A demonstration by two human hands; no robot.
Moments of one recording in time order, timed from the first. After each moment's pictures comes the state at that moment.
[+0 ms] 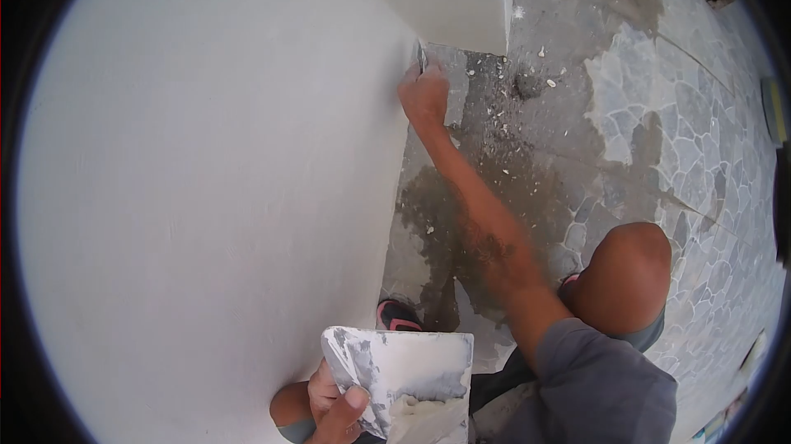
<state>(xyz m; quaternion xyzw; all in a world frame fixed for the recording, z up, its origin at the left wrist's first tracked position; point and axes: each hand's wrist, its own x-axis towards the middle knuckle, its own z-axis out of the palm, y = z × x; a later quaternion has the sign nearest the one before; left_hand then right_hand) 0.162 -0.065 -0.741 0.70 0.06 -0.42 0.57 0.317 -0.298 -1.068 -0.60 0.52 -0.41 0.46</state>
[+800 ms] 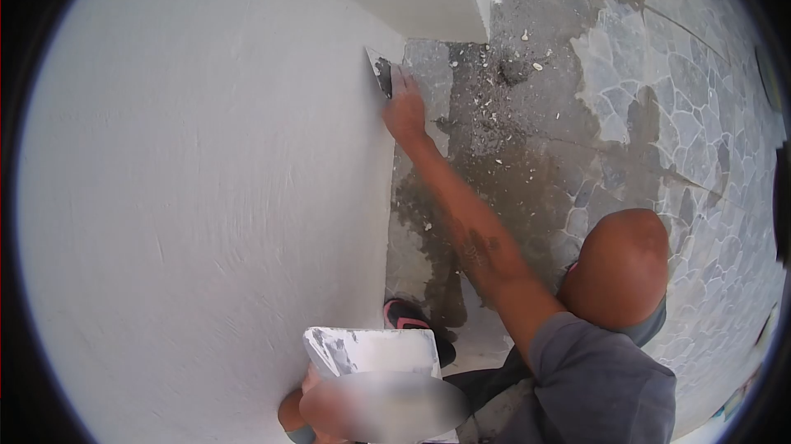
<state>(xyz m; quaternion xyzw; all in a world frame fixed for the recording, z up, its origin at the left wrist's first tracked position) 0.161 -0.039 -0.757 0.71 0.03 -0.39 0.59 0.321 -0.267 -1.131 -0.69 0.43 -0.37 0.44</state>
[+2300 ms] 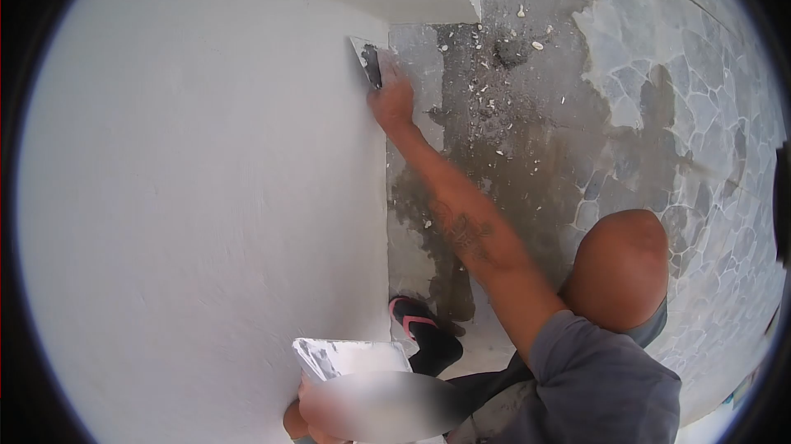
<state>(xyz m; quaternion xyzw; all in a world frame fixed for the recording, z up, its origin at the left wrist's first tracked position) 0.206 0.255 -0.771 0.69 0.30 -0.25 0.61 0.331 -0.270 -1.160 -0.62 0.44 -0.40 0.51</state>
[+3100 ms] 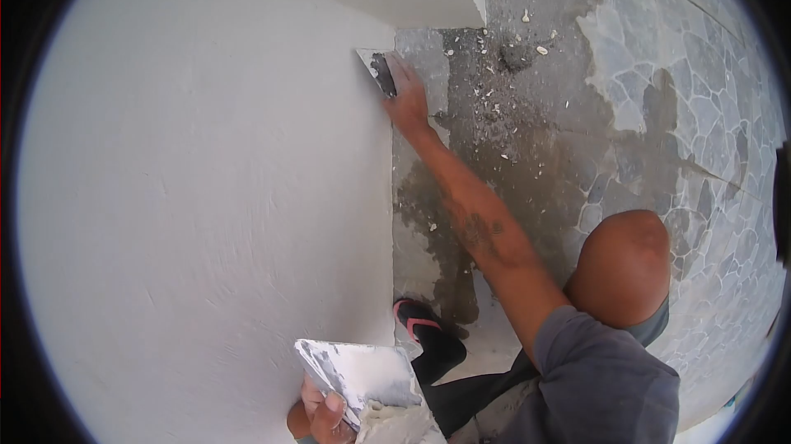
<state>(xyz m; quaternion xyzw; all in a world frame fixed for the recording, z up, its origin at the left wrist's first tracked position) 0.186 0.125 -0.786 0.70 0.23 -0.29 0.61 0.319 -0.282 -1.166 -0.63 0.38 -0.48 0.48</state>
